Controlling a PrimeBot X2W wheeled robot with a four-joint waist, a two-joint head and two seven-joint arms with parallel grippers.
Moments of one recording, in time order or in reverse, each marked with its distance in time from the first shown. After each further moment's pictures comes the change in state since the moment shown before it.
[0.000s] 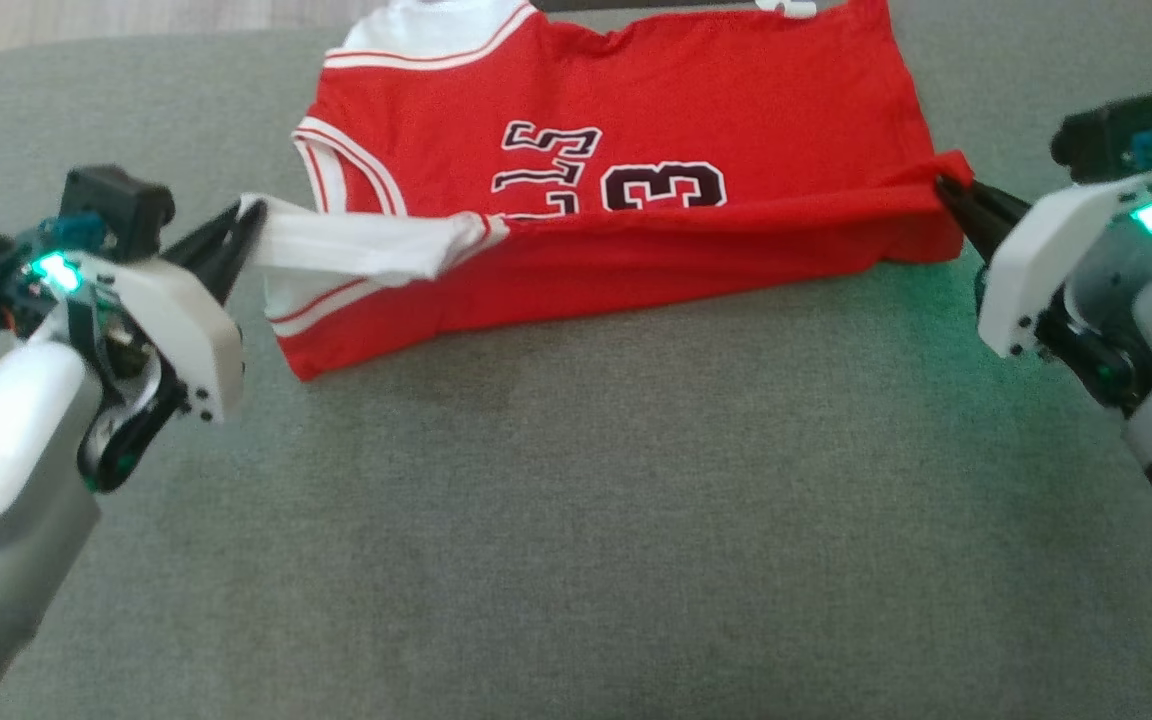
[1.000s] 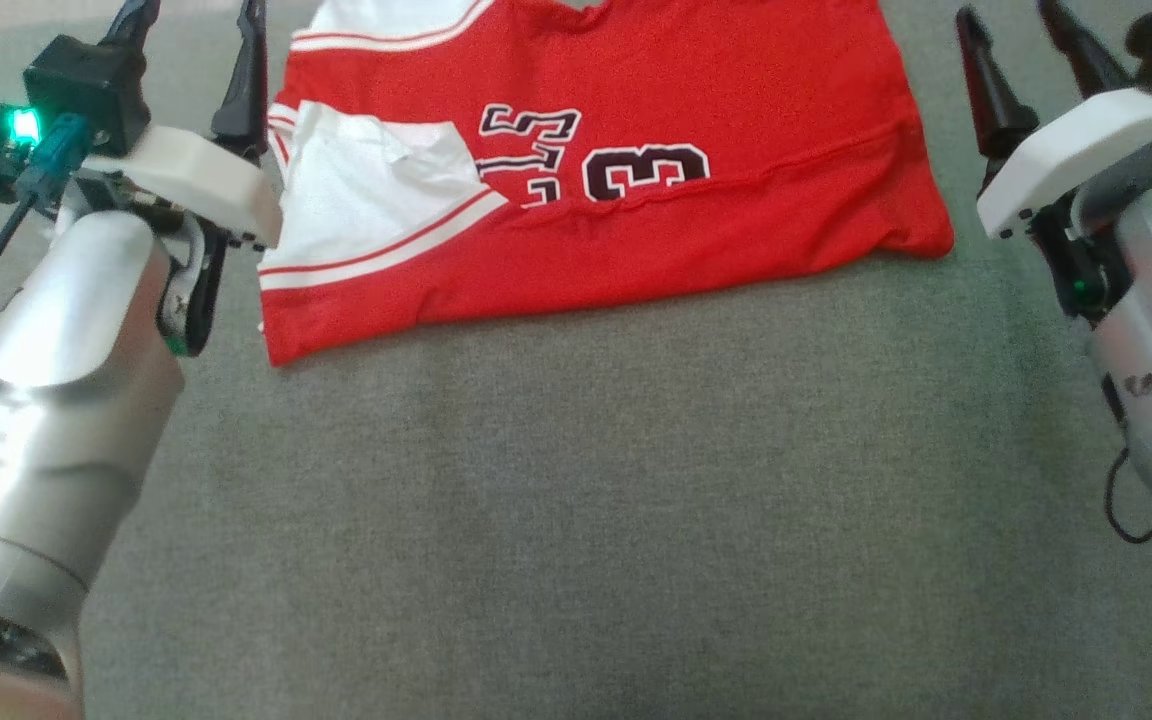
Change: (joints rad) left arm -0.255 -0.249 0.036 0.390 0.092 0.147 -0.469; right arm -0.184 0.171 -0.144 0.310 -0.146 0.000 -0.396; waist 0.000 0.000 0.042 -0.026
